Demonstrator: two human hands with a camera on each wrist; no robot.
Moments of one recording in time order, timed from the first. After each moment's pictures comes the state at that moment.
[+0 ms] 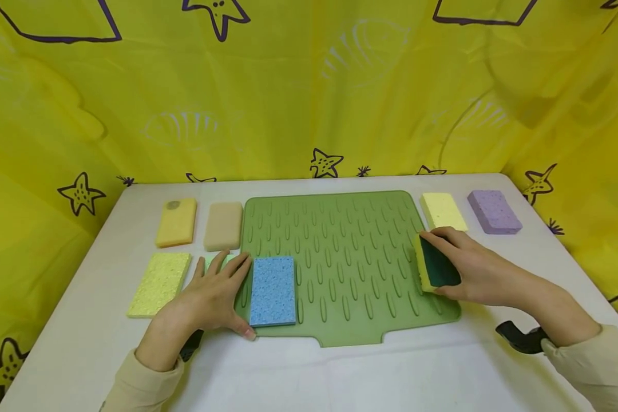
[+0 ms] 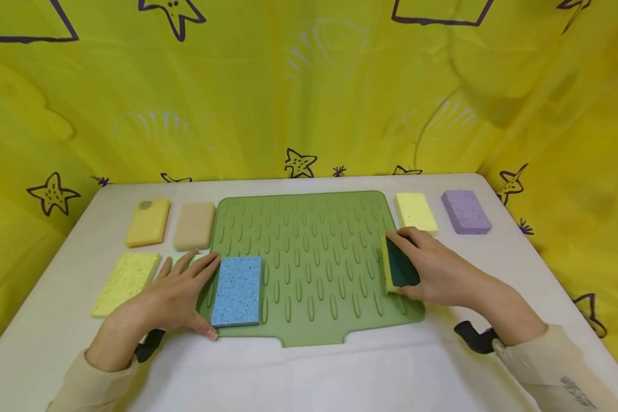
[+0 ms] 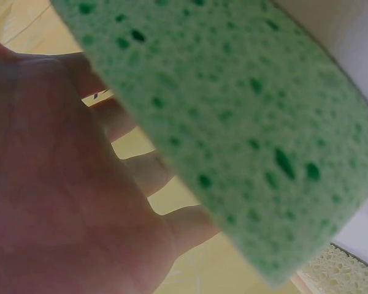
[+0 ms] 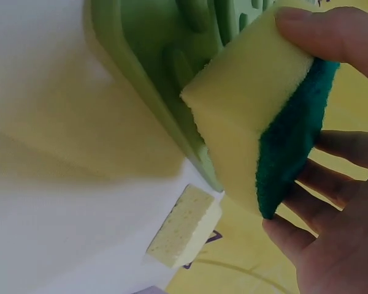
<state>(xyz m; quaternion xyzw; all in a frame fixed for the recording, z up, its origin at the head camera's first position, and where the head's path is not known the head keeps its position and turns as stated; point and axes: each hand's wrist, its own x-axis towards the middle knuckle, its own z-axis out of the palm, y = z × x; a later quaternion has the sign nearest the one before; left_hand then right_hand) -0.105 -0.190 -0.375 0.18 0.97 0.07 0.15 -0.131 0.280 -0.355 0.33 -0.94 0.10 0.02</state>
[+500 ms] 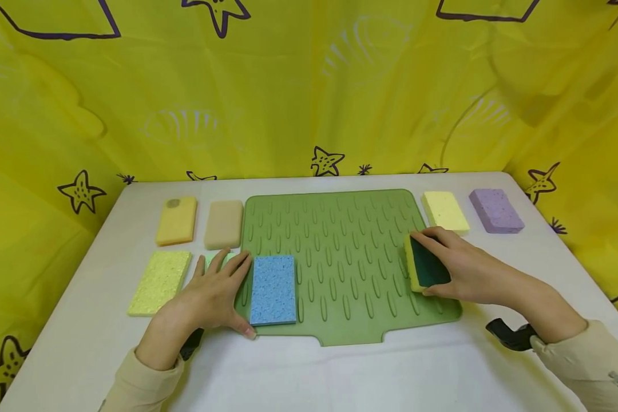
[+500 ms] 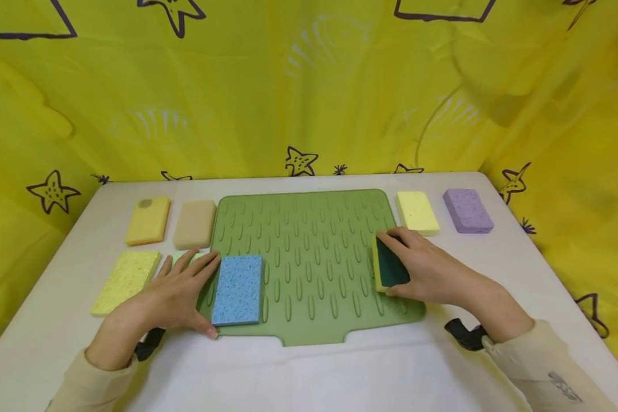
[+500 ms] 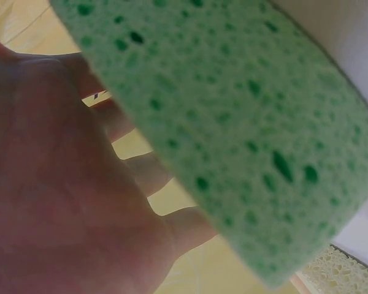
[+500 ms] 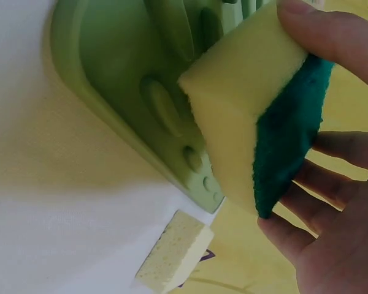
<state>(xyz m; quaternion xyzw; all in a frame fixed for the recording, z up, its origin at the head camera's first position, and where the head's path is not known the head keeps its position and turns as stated) -0.105 -0.191 -0.376 0.19 0.97 0.06 0.15 -0.135 0.266 -0.357 0.32 -0.94 0.11 -0.01</state>
